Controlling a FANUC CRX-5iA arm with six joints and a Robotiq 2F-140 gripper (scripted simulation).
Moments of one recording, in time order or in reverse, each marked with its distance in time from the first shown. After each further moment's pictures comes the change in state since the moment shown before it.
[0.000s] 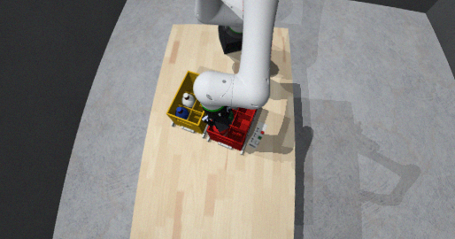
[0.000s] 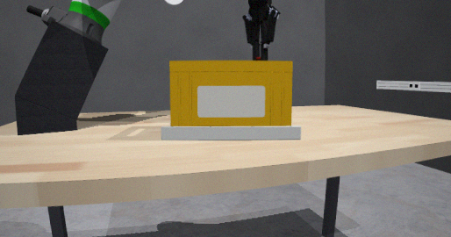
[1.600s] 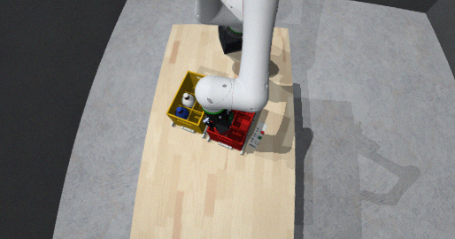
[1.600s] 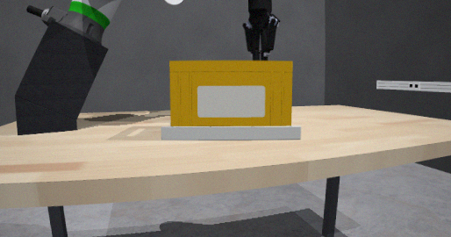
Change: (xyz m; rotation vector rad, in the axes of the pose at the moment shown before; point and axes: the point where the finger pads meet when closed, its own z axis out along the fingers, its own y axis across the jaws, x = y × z) arm 0.000 0.000 0.027 0.000 0.000 0.000
